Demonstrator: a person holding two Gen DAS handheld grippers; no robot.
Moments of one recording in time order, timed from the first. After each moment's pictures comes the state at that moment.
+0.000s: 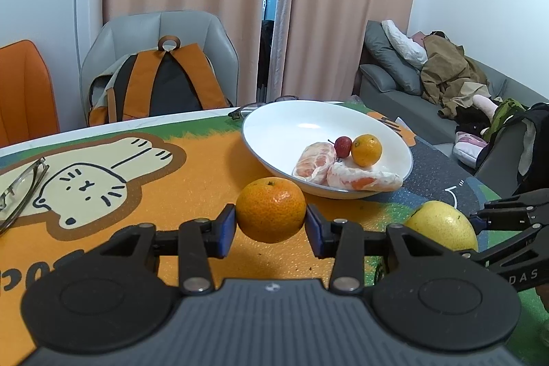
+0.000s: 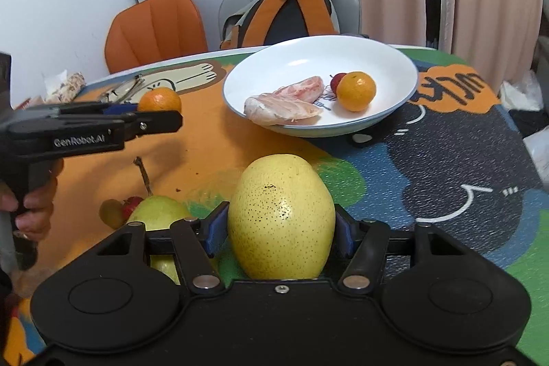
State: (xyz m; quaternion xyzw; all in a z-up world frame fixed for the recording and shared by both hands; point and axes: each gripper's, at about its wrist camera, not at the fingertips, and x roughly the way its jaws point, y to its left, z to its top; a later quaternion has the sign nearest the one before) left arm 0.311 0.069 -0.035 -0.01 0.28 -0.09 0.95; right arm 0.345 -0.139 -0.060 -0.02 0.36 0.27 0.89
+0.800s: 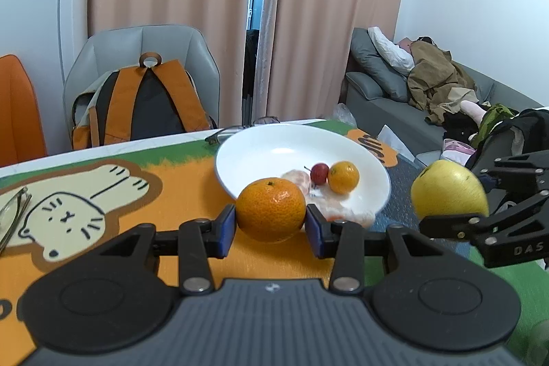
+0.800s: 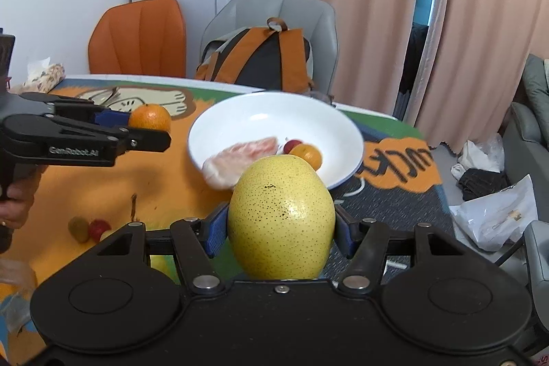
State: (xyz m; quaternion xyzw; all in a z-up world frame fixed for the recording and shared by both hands) left arm 0.331 0.050 -0.014 -0.01 0.27 -0.11 0.96; right arm 0.352 -0.152 -0.009 -0.10 0.30 0.24 0.92
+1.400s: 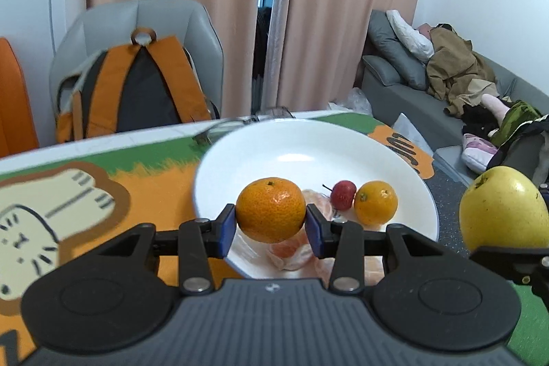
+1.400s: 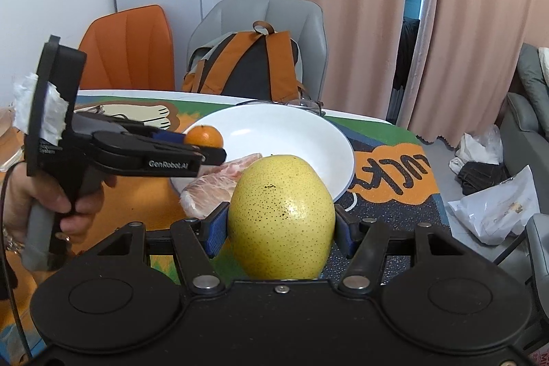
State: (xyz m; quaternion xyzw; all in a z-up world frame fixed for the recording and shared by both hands) left arm 0.412 0.028 -0.043 -0.03 0.31 -0.09 0.95; right arm 0.380 -0.152 -0.007 -0.08 0.31 0.22 0.92
